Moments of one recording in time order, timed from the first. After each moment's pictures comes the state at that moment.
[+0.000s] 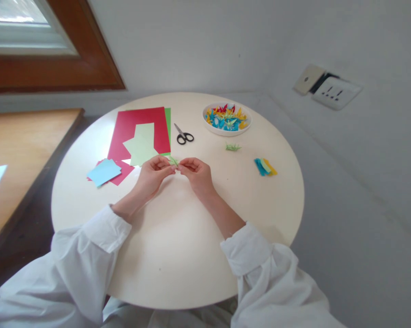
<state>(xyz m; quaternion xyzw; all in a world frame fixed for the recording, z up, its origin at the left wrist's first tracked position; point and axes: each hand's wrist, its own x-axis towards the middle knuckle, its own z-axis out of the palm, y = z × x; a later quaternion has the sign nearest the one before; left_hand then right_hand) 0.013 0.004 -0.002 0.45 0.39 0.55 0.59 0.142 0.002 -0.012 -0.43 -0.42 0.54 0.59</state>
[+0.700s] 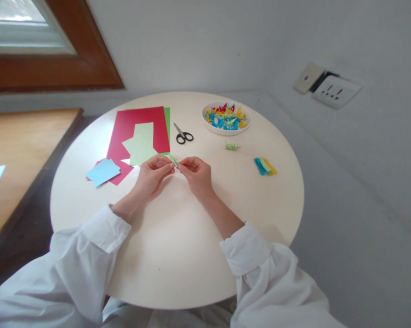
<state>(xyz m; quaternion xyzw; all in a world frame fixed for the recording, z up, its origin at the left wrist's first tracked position) 0.014 0.002 0.000 0.41 0.39 0.57 0.60 0.139 0.000 -0.010 -0.44 -0.44 0.48 0.62</state>
